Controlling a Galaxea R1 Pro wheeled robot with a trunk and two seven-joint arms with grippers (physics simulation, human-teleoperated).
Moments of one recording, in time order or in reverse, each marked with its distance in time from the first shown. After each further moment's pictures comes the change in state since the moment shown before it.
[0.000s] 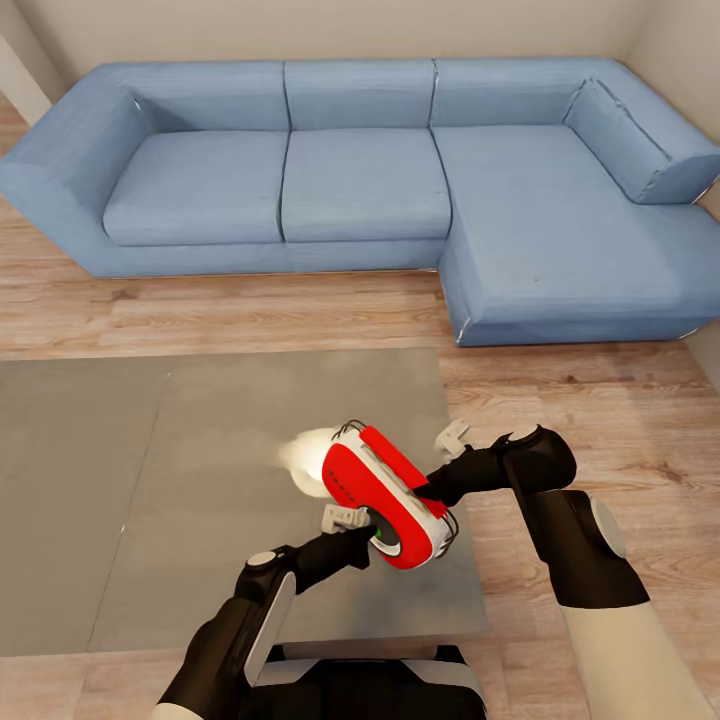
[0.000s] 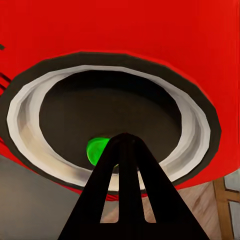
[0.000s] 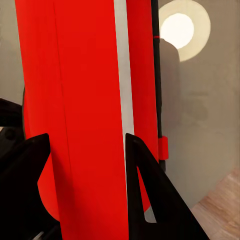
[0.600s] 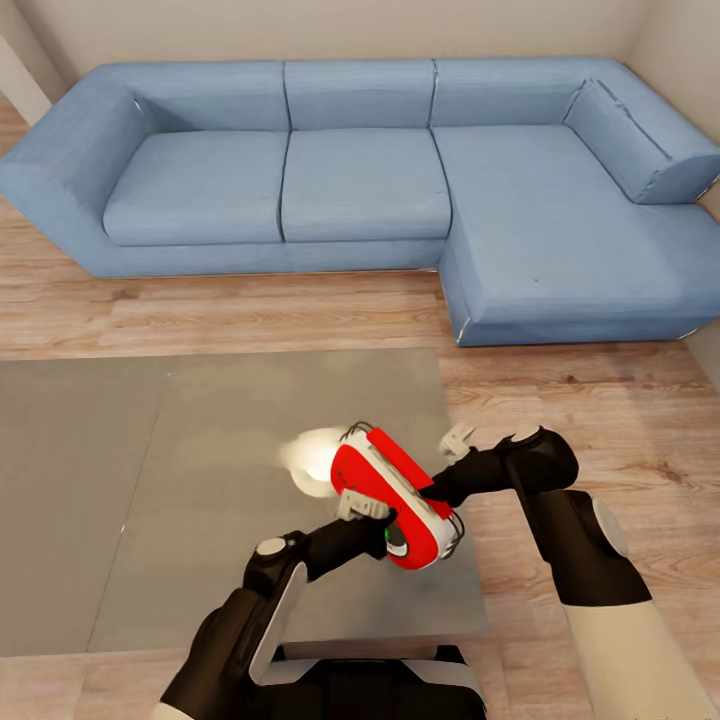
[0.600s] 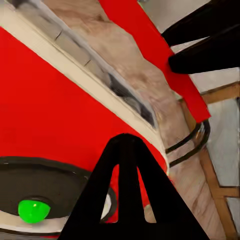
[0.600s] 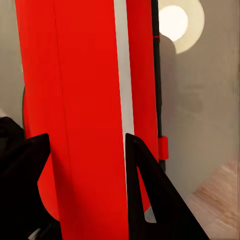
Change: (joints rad) left arm 0.001 0.000 -0.098 -0.140 -0.002 0.007 -0.028; right arm 0.000 -0.011 -0.011 0.026 -0.002 -0.004 -0.024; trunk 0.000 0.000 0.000
